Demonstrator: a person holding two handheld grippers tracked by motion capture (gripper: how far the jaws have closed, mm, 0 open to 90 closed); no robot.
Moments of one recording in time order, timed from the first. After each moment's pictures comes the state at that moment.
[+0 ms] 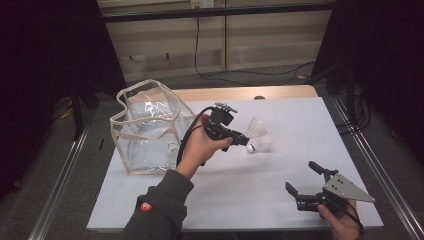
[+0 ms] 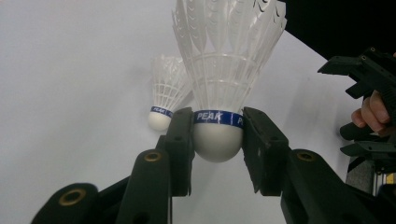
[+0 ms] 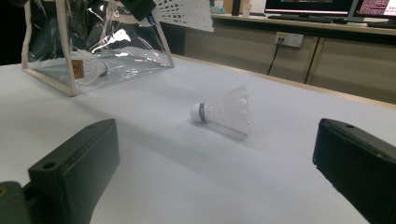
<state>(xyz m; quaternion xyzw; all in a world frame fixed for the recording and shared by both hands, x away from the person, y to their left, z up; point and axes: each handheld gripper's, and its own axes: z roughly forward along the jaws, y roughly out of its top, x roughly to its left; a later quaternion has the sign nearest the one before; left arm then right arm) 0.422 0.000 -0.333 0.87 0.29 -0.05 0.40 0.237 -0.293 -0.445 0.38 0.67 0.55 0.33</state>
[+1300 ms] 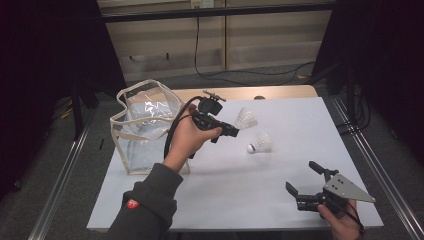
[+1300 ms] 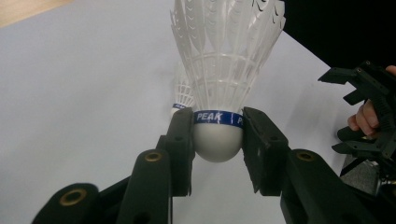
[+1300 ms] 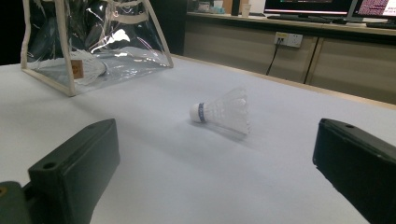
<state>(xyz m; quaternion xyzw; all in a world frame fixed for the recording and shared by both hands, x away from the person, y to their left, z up) 0.428 0.024 -0.299 0.86 0.32 -0.04 0.39 0.237 -0.294 -0.444 0.38 0.67 0.55 0.33</state>
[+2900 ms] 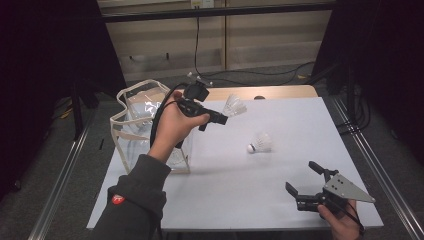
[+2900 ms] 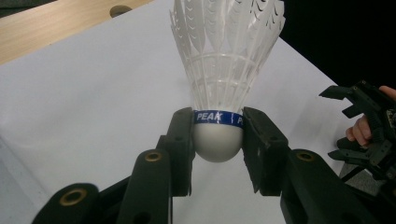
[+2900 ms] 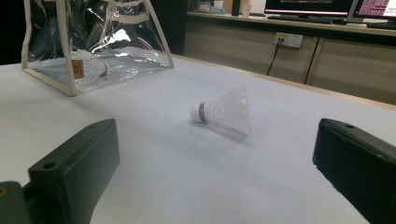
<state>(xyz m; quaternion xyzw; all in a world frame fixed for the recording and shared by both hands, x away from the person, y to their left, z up) 0.437 0.050 -0.261 0.86 0.34 -0.02 0.39 0.236 -0.293 -0.444 0.38 0.67 0.55 0.33</state>
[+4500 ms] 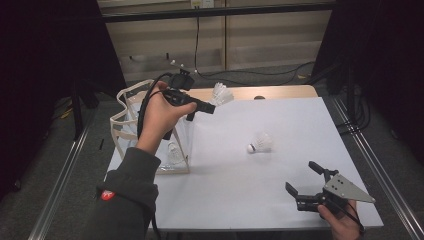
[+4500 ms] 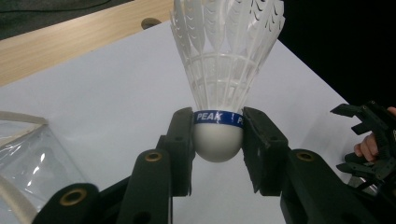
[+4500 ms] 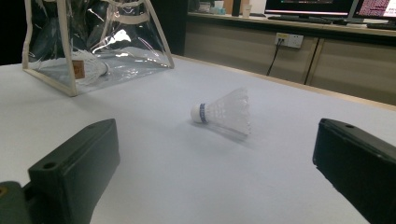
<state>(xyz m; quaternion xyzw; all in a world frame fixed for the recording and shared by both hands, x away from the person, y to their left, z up) 0.449 0.078 -0.239 0.84 0.37 0.00 0.40 0.236 -0.292 -0.444 0.38 0.67 0.55 0.33</state>
